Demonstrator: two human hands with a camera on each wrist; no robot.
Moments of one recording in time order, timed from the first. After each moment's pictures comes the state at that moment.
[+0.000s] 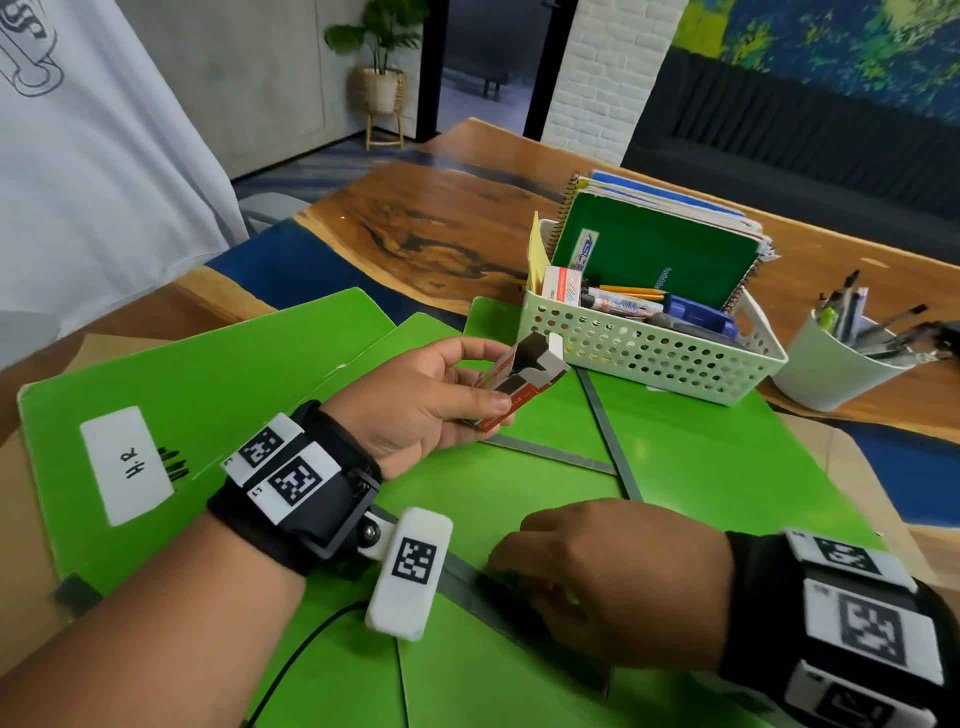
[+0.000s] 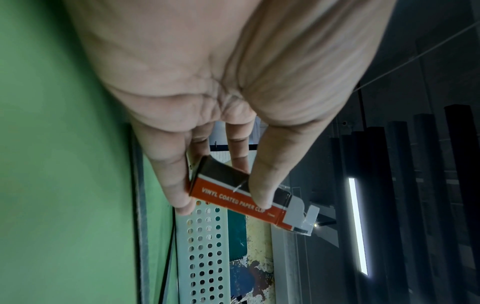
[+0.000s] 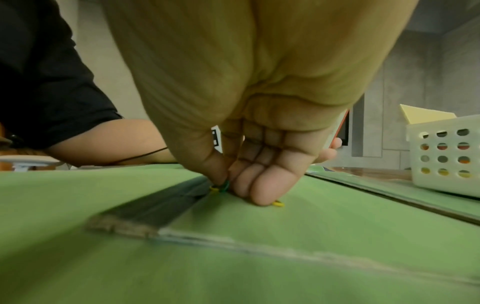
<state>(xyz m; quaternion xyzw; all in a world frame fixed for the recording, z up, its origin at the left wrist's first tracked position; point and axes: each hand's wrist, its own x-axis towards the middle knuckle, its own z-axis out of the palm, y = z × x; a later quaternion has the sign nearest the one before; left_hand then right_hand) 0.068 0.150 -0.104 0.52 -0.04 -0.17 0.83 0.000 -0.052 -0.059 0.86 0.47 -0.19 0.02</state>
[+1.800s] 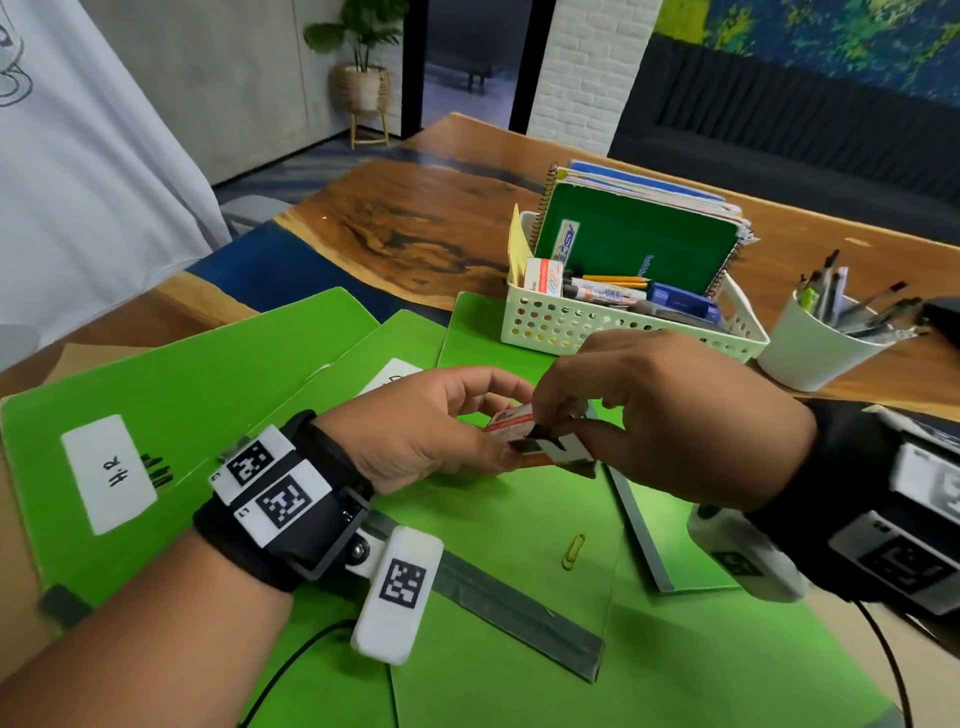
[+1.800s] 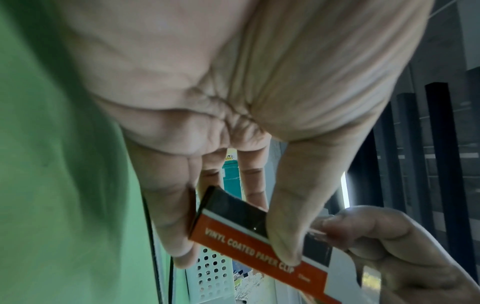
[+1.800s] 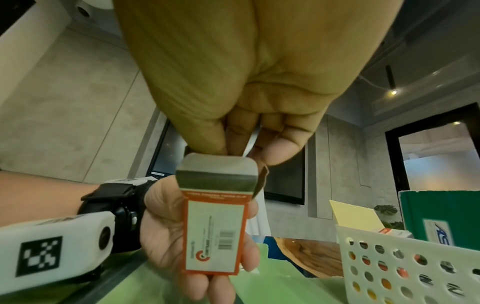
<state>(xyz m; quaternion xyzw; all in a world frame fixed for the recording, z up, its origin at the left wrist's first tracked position) 0.053 0.138 -0.099 0.62 -0.11 -0.25 0.73 0.047 -0.074 -0.009 0.90 0.42 0.03 -0.09</state>
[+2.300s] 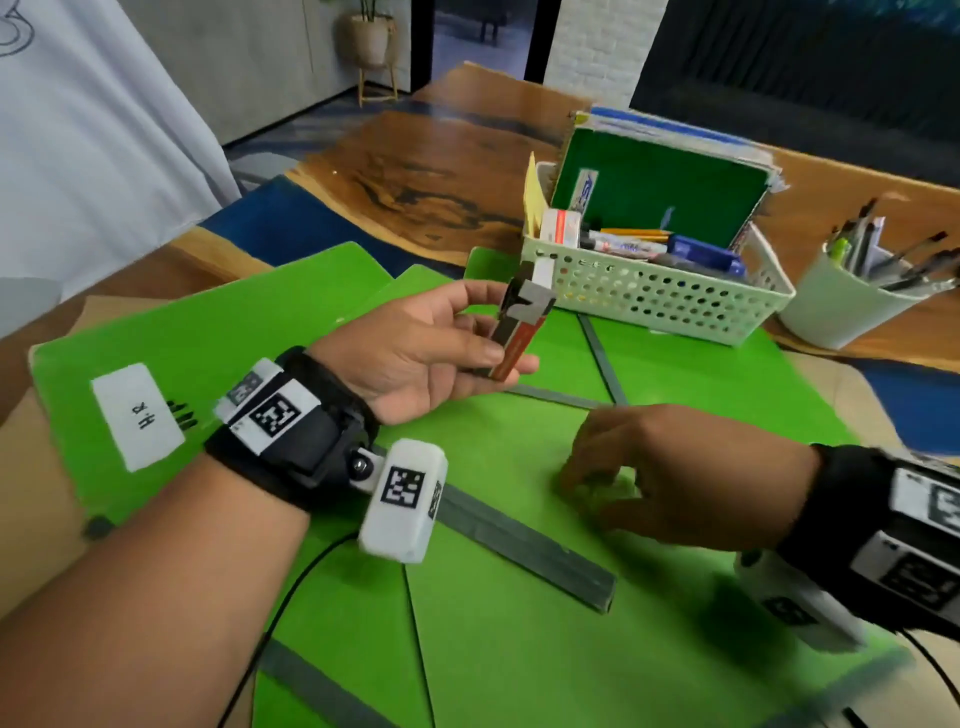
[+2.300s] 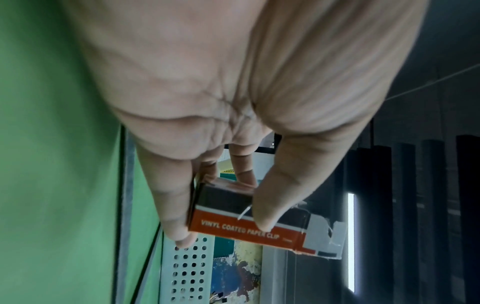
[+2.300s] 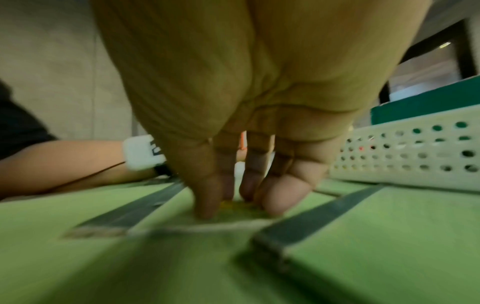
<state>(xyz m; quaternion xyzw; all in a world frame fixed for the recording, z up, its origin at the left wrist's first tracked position) 0.055 0.153 -0.093 0.51 -0.07 -0.24 0.83 0.028 -0.105 -0.073 0.89 0.42 -0.16 -0.06</state>
